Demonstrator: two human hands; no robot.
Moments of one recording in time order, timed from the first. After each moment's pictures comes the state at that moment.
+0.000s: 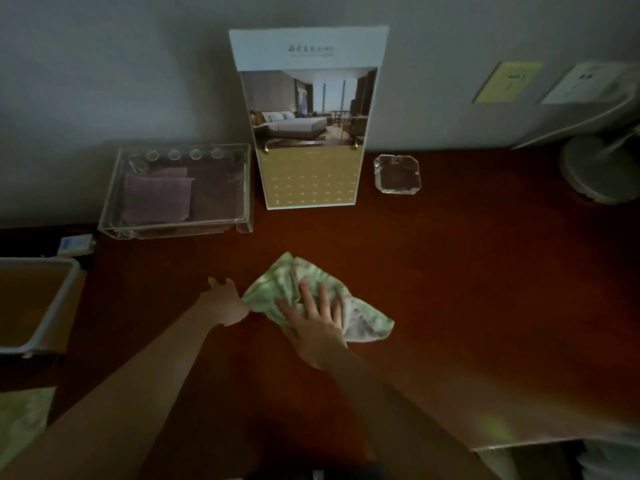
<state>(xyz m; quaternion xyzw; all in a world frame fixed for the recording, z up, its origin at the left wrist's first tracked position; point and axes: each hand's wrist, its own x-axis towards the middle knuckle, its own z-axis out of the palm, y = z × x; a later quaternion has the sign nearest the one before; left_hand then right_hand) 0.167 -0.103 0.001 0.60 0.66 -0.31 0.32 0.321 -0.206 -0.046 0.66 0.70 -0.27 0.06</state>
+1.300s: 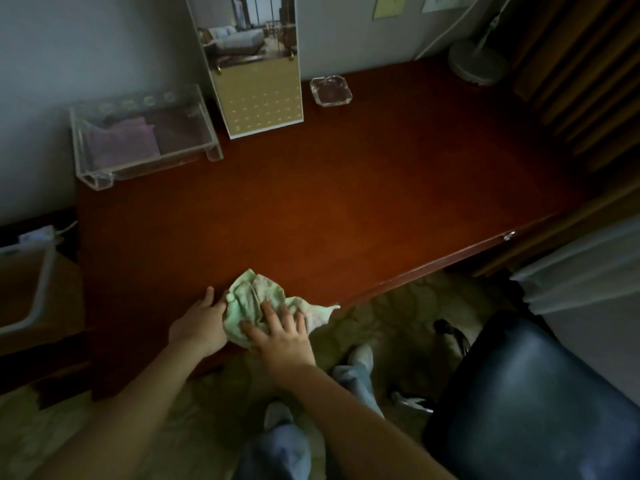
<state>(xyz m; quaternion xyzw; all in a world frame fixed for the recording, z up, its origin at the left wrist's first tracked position) 0.039 -0.291 -0.015 0.76 0.52 -0.32 0.21 0.148 -0.408 -0.046 0.71 0.64 -0.28 0.05</state>
